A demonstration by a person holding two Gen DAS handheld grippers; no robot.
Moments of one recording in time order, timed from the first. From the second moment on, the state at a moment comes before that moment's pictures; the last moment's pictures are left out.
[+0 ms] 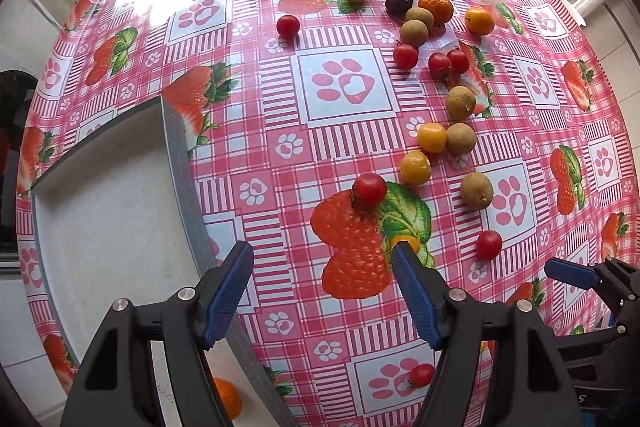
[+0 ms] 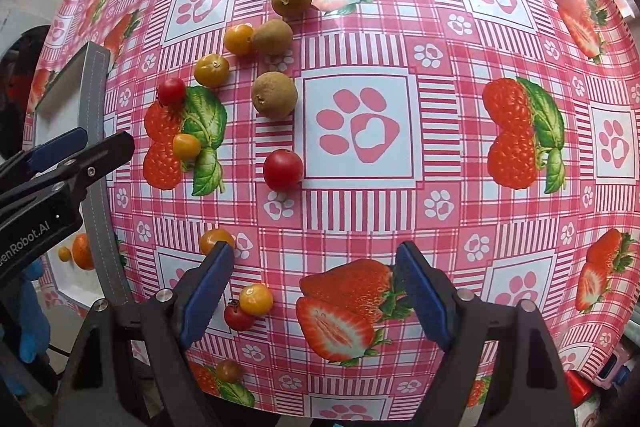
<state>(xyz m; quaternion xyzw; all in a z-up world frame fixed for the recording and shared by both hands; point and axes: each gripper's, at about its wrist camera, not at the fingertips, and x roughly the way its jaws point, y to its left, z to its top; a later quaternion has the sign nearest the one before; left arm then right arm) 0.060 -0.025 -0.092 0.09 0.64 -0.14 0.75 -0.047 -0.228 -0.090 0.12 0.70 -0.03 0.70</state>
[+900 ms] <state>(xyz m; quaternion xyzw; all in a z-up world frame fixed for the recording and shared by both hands) 0.081 -0.052 -0.123 0.10 0.64 -0.15 0.75 0.006 -0.141 -0.114 0.07 0.69 -0.02 0.72</state>
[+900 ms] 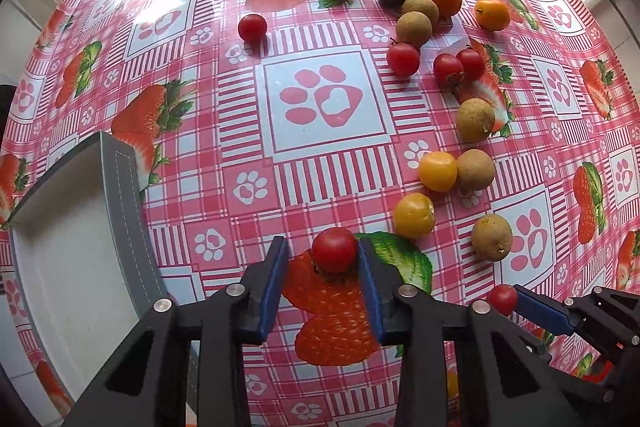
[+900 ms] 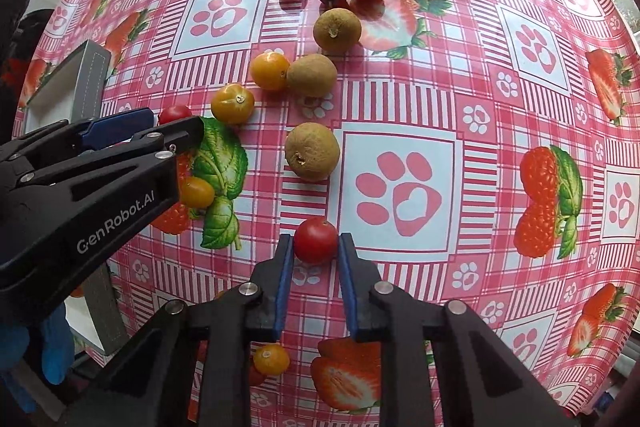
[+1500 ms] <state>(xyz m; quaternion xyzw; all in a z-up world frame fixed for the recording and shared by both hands) 0.041 0.013 -0.068 0.03 0.62 -0.16 0.76 -0.007 -0.151 -0.094 0.11 0.68 0.01 0.73</state>
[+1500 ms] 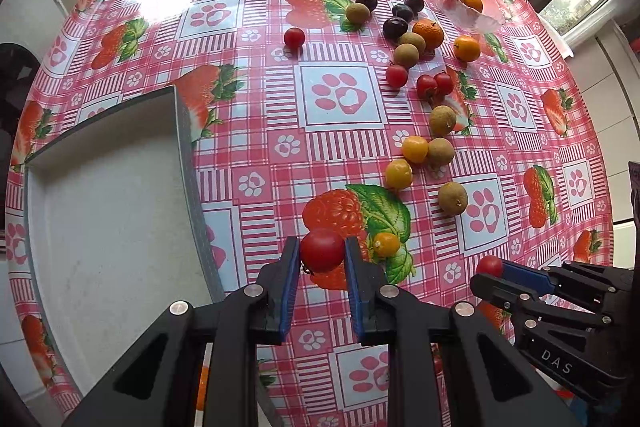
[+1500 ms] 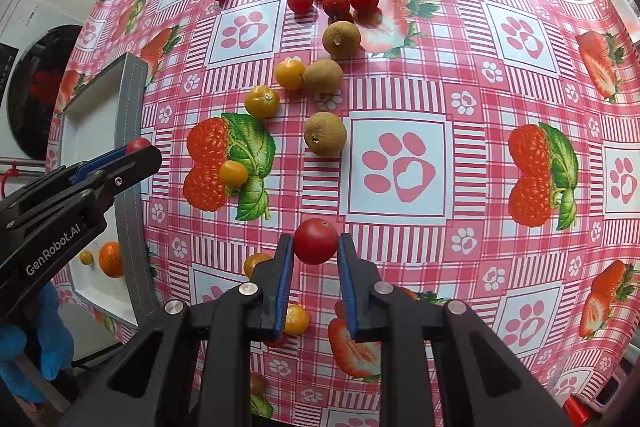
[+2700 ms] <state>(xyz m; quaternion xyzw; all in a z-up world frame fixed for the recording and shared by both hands) 0.010 0.190 -0.079 -0.04 0.63 -0.01 0.78 0.041 0.040 -0.078 0.01 0.68 0.16 0.72</state>
